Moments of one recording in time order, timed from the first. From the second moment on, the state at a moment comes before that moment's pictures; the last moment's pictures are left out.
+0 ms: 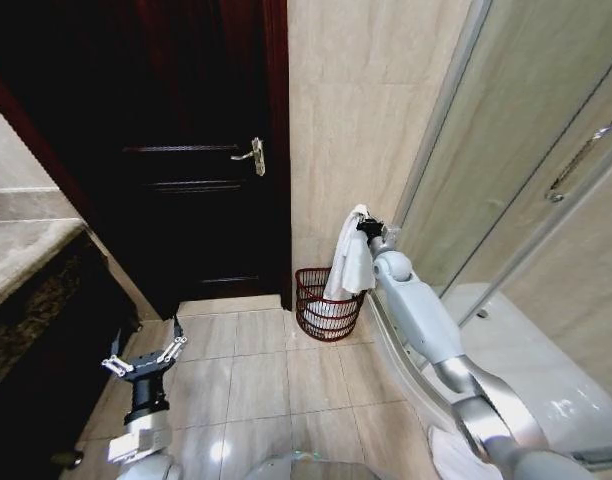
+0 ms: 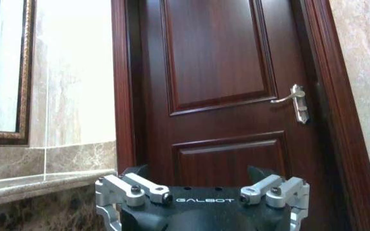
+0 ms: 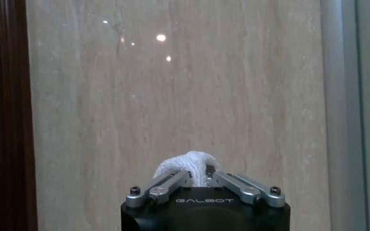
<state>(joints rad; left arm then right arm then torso) 1.91 -1.59 -0.75 -2.25 0.03 -0.42 -0.27 -0.43 1.24 0.12 1.27 0.53 -0.07 0.15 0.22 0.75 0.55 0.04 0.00</state>
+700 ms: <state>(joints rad) 1.88 -1.60 -0.75 -2.21 0.02 -0.43 -0.26 -0.47 1.24 0.12 1.30 0.52 -0.09 0.17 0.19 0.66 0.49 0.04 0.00</state>
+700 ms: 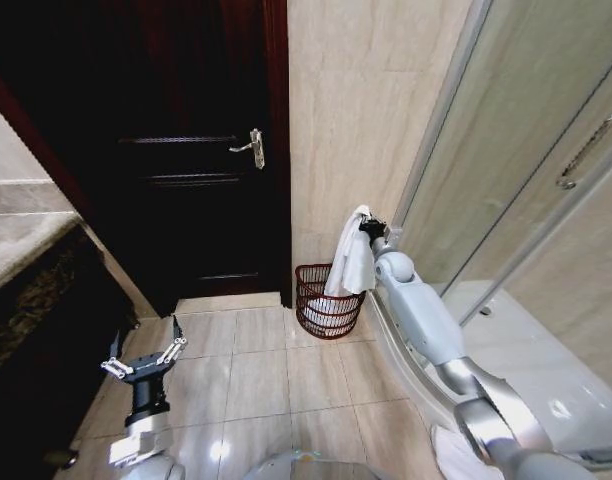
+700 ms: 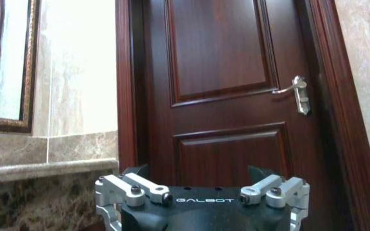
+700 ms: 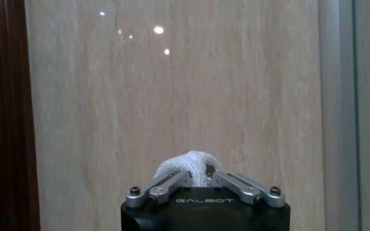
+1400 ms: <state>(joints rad) 1.84 -1.57 -0.67 -2.15 0.06 -0.42 -0.27 -0.55 1.21 0.16 1.45 0.52 -0.15 0.19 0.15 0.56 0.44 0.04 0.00</state>
